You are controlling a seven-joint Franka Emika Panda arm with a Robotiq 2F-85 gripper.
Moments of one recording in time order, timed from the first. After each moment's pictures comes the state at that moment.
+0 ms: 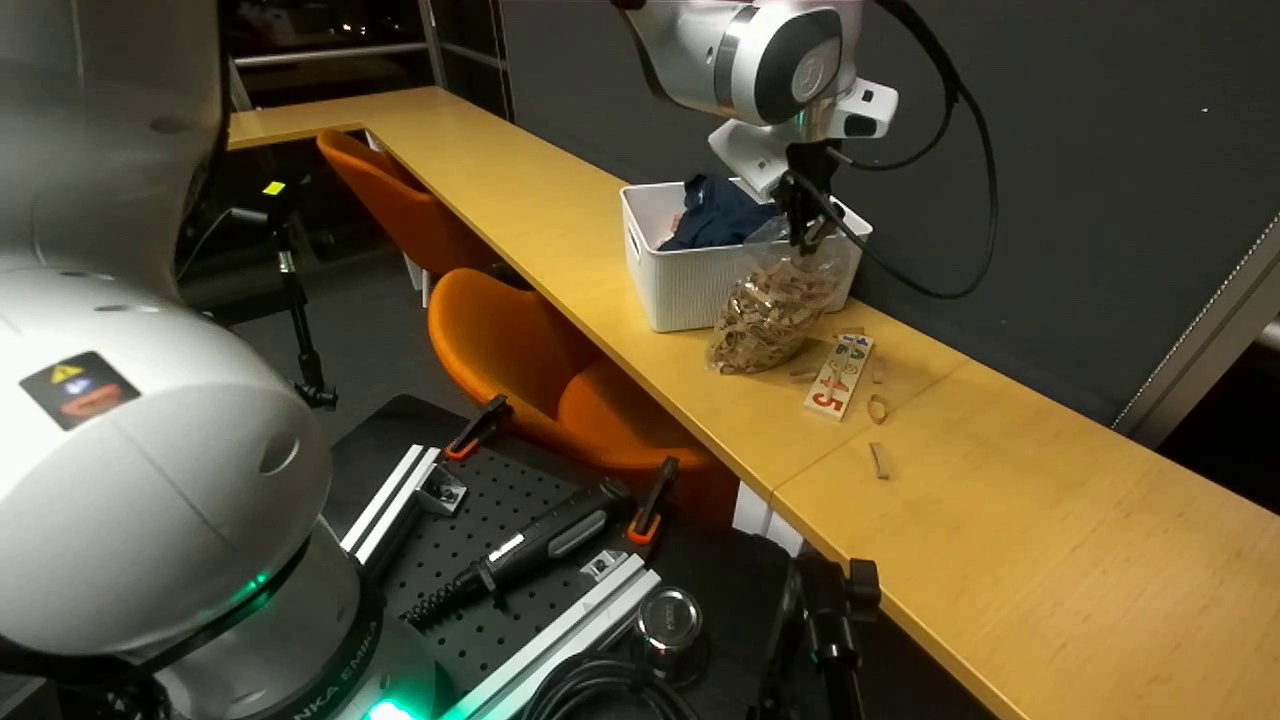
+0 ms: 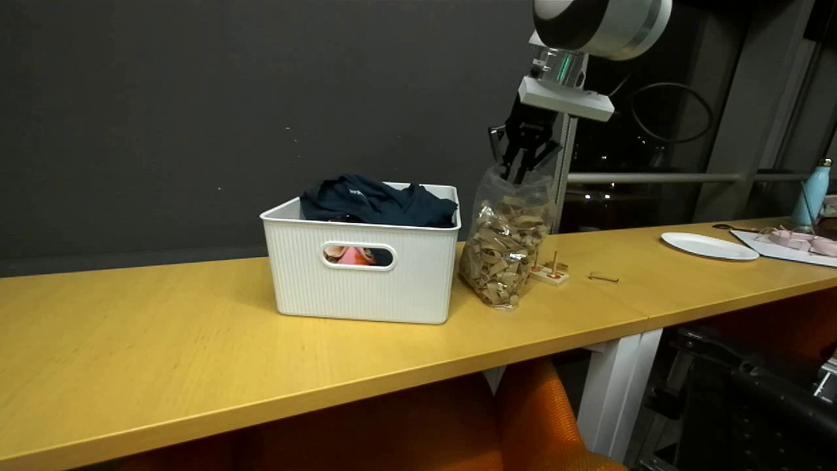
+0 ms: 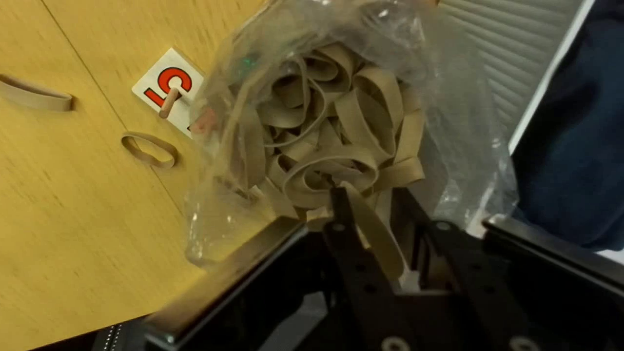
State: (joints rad) arm -0.05 0.40 -0.19 -1.93 0.10 2.61 0.44
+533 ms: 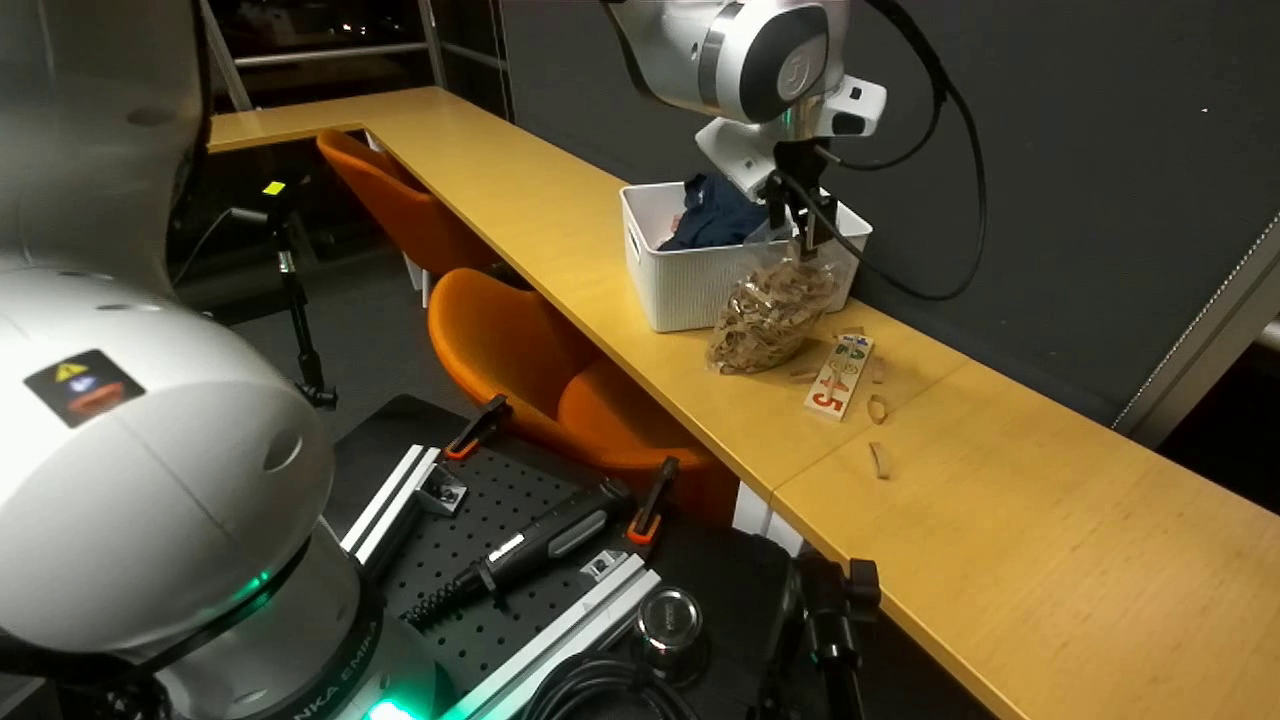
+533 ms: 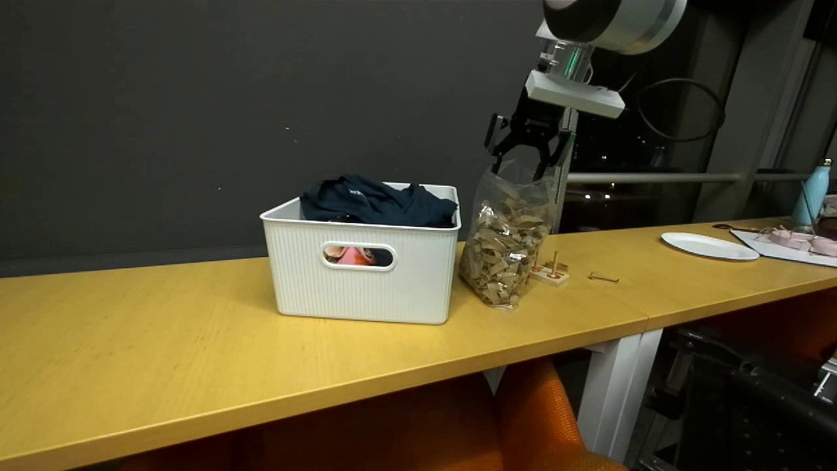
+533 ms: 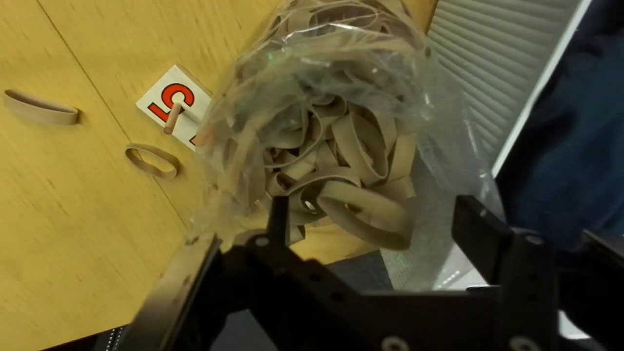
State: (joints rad) arm -0.04 0.34 -0.19 -2.01 0.10 2.65 0.44
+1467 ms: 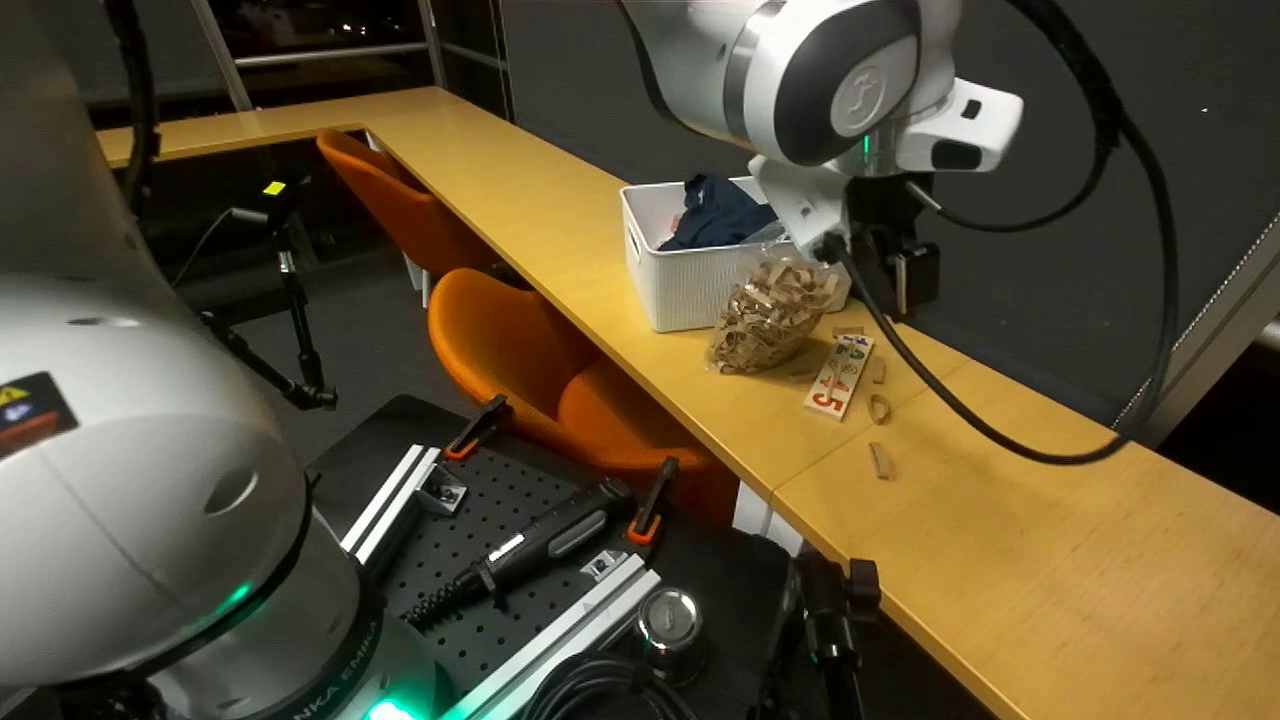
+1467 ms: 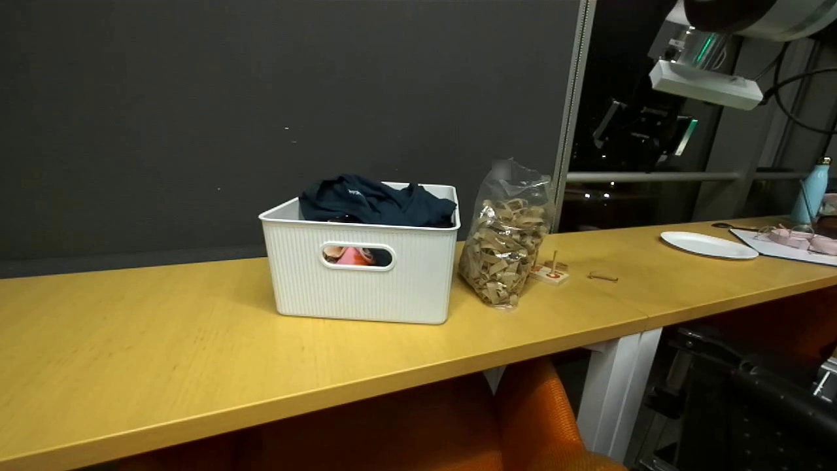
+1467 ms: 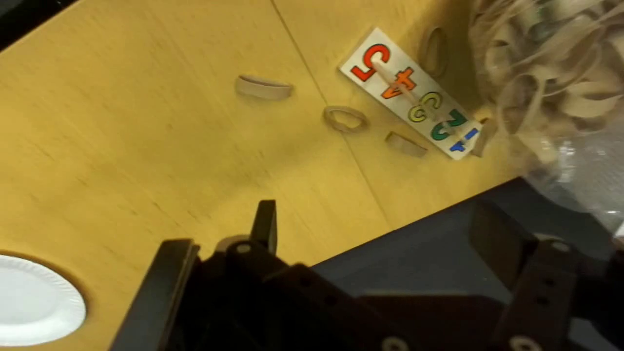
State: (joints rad) arm -0.19 0.05 -0.30 -2.38 0.00 2.82 0.43
